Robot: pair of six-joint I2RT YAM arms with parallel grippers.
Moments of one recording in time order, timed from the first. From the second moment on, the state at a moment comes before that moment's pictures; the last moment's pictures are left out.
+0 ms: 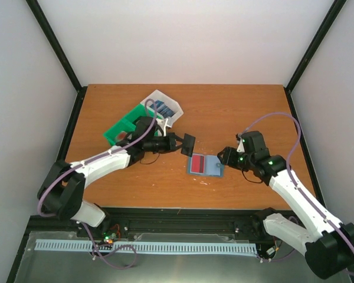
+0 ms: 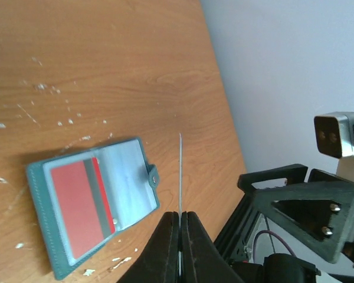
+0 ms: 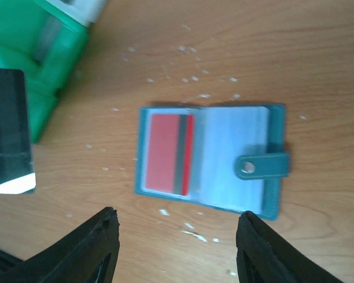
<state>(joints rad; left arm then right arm) -0.60 1.44 0.89 0.04 0.56 -0.79 0.39 0.92 0.74 -0.62 -0.25 0.63</state>
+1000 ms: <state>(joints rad) -0.72 1.86 0.86 0.42 0.43 -1.08 0.57 1.49 0.84 -0.64 0.07 0.58</state>
